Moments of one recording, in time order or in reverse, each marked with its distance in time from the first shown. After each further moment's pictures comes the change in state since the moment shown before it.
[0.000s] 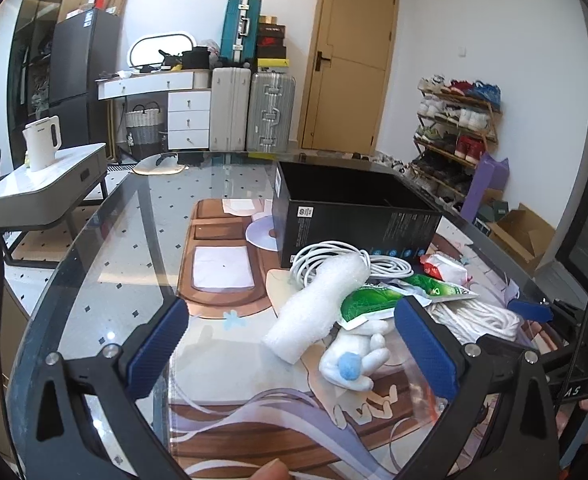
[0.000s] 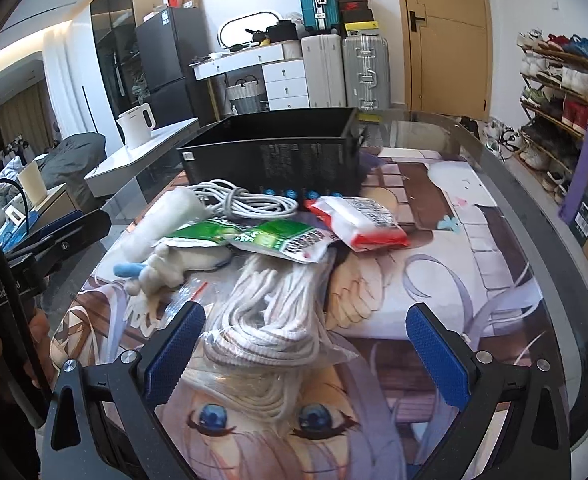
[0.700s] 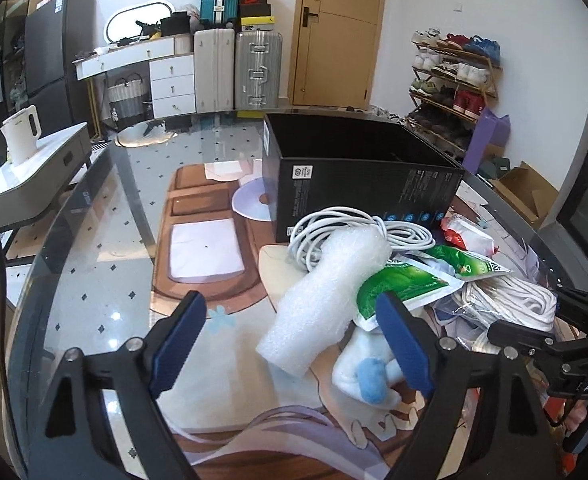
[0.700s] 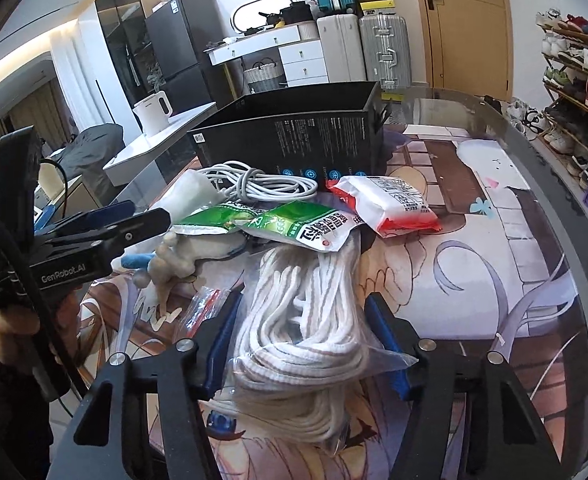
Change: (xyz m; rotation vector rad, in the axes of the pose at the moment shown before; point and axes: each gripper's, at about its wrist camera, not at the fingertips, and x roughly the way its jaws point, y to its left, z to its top) left arm 0.045 0.000 0.006 0.048 0.163 -0.013; right arm 0.015 0.004 0.000 -0.001 0.067 0.093
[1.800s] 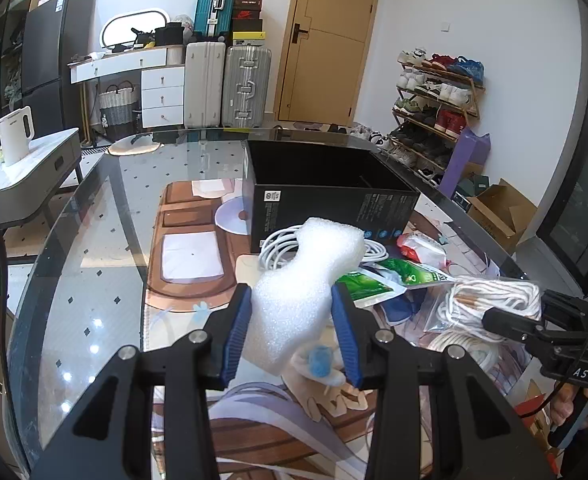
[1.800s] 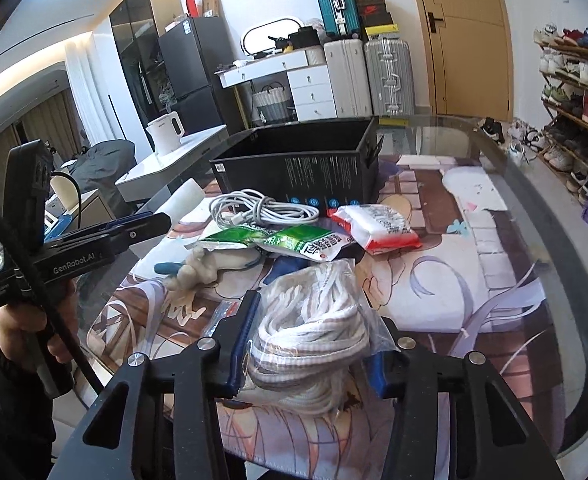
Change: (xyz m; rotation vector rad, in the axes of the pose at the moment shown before) left arm -0.042 -0.010 0.000 -0.020 -0.061 -0.069; right arm -0.053 -0.001 -0.008 -0.020 -0.114 0.018
